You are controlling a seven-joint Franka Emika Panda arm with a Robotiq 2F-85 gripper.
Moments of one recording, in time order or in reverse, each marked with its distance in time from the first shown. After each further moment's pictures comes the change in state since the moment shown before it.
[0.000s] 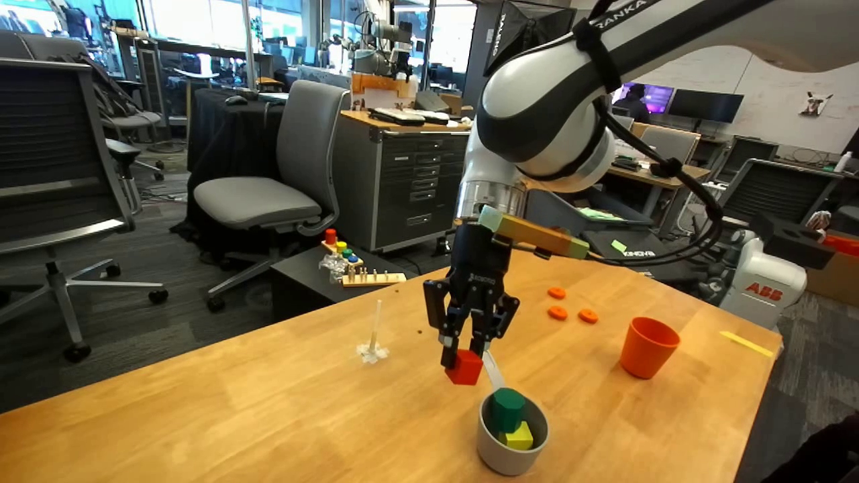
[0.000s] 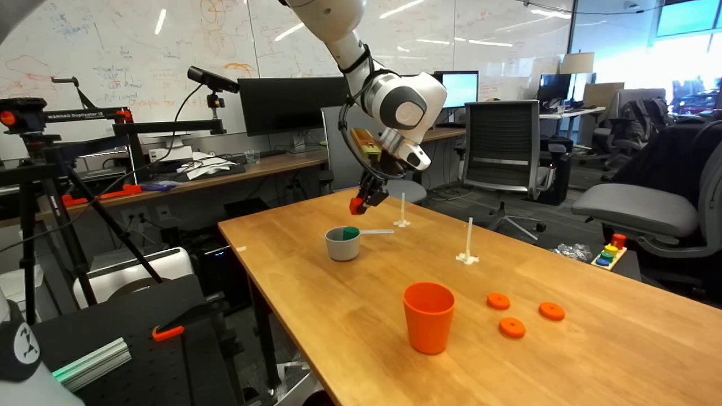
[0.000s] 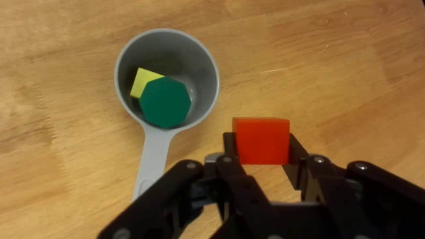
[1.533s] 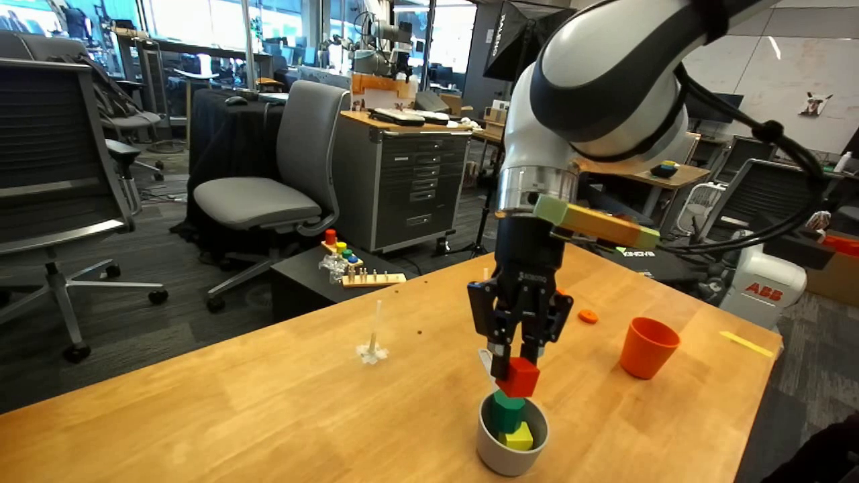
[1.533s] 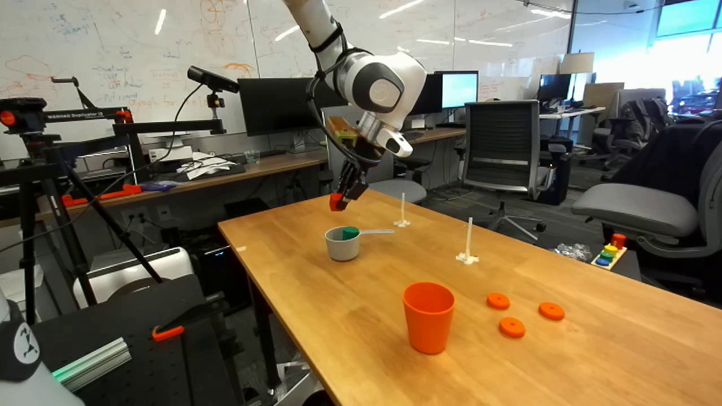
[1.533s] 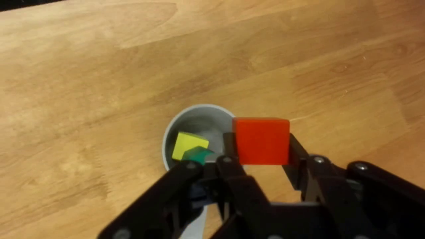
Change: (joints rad) arm 0.020 -0.235 -0.012 -0.308 -0.001 0.064 0.020
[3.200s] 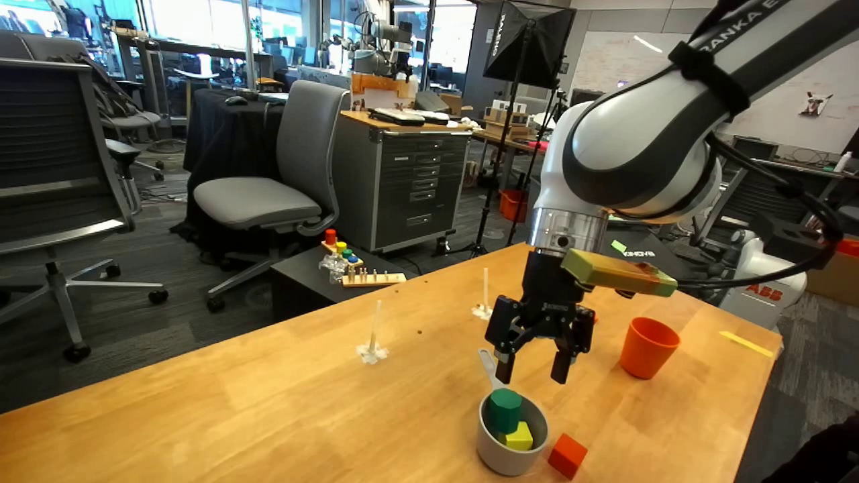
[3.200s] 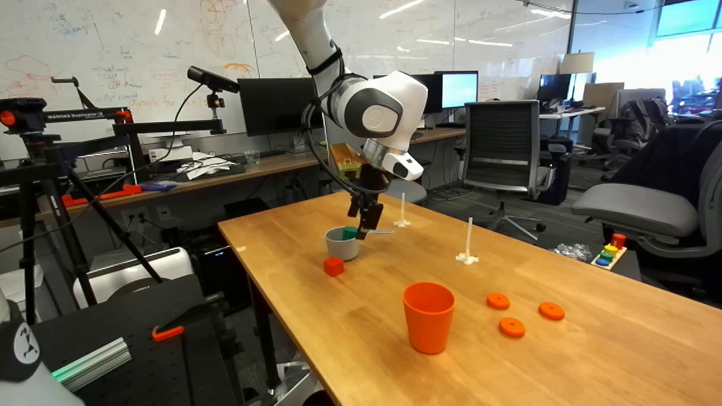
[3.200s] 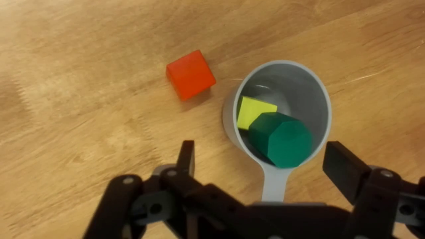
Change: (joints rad) arm -0.011 -0.015 -0.045 -0.171 -0.001 0.262 -0.062
